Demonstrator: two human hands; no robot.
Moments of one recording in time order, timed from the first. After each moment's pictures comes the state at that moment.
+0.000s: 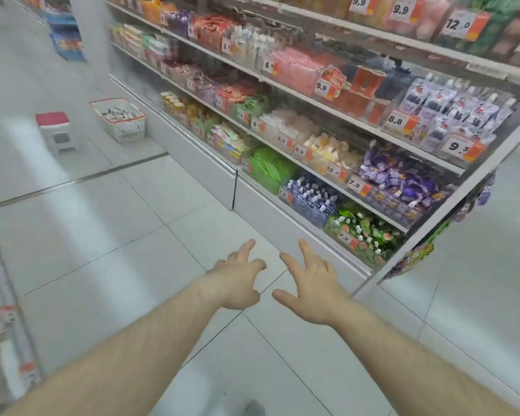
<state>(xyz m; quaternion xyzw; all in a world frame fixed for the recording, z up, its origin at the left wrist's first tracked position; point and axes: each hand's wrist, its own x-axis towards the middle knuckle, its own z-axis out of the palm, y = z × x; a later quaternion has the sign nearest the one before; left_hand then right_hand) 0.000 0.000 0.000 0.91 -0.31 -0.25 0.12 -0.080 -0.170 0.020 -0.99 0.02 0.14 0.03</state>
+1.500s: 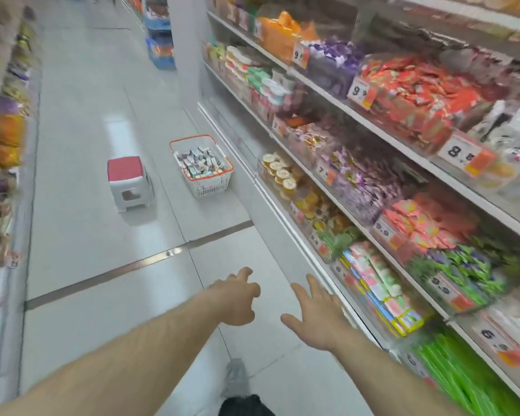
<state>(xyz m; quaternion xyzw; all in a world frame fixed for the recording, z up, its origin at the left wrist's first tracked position) 1.037 0.251 -0.080 0.93 -0.17 -0.33 0.05 0.991 0.049 -0.079 -0.96 -0.03 0.25 0.07</state>
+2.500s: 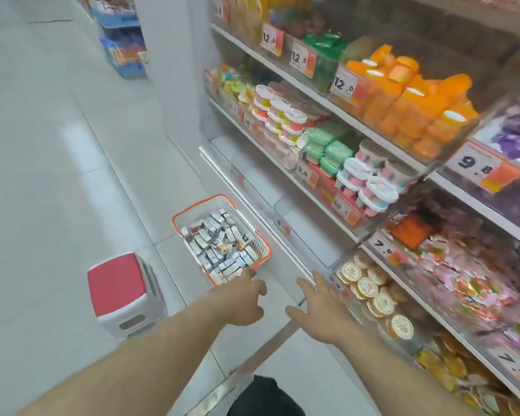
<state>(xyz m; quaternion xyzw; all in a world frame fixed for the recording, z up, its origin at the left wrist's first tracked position) 1.790 0.536 -0.093 0.91 -0.24 -0.33 0.10 1.723 0.343 -0.082 -0.95 0.07 0.27 0.14</state>
